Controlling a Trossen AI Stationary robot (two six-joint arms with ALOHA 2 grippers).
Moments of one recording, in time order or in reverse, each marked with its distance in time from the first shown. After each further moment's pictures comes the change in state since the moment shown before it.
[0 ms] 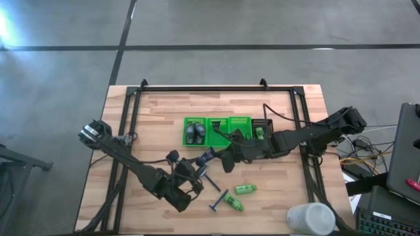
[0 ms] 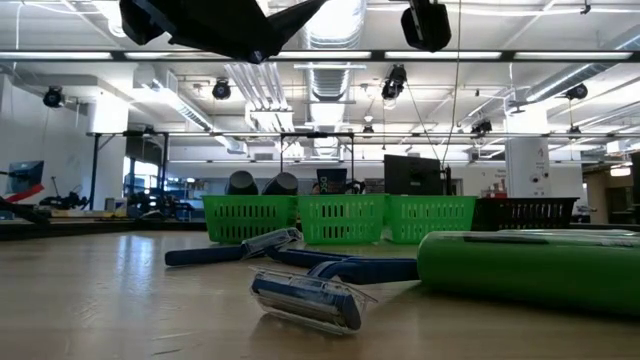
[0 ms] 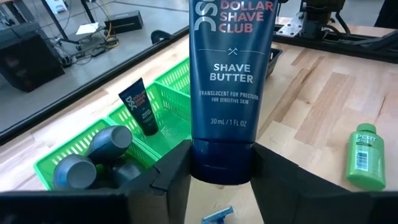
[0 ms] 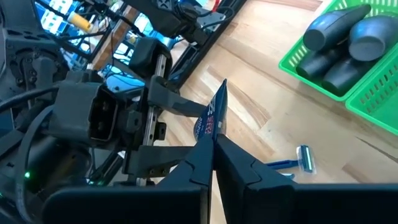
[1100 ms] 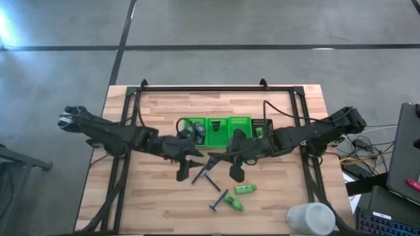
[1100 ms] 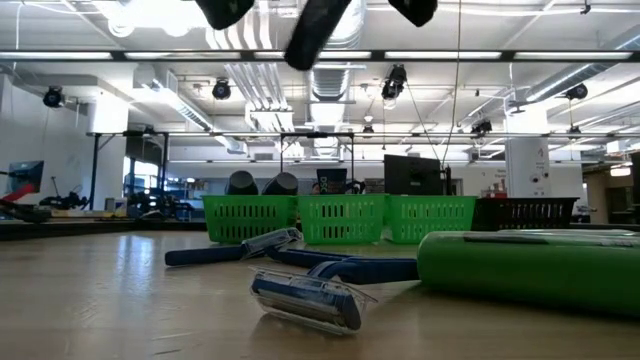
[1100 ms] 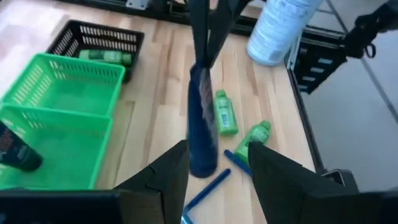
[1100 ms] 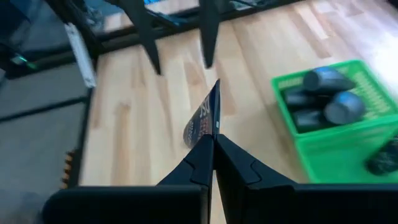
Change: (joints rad) left arm 0.333 -0.371 -0.049 0.125 0.978 0.570; right arm 0.011 0.004 0.143 -0.294 -0.094 -0.627
